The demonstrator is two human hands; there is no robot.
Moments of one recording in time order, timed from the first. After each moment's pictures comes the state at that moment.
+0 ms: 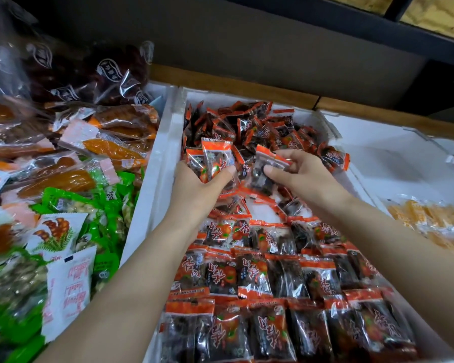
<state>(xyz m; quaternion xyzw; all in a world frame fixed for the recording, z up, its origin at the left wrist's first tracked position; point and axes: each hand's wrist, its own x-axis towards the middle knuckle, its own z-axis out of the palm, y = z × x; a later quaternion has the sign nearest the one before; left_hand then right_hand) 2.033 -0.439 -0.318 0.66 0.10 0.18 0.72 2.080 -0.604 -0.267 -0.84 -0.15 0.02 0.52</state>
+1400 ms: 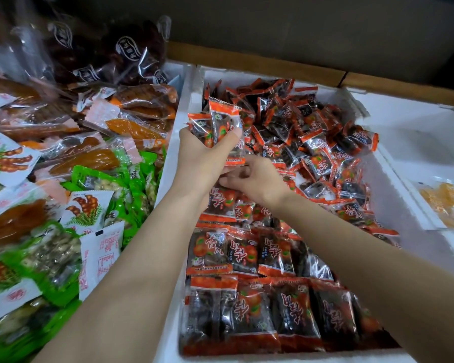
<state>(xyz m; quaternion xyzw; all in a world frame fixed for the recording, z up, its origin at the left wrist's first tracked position) 2.035 -0.418 -0.310 0.63 0.11 0.21 0.74 2.073 -0.529 -0.321 -0.85 -0.22 0.07 0.48</state>
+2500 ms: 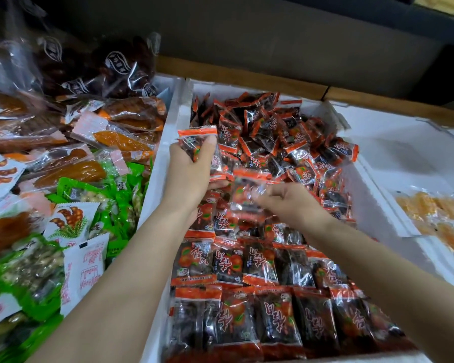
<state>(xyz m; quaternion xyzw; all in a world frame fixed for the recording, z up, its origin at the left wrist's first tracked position) 2.022 -0.431 -0.301 0.60 0.10 0.22 0.76 2.053 -0.593 -0.303 -0.87 -0.12 0.11 0.46</state>
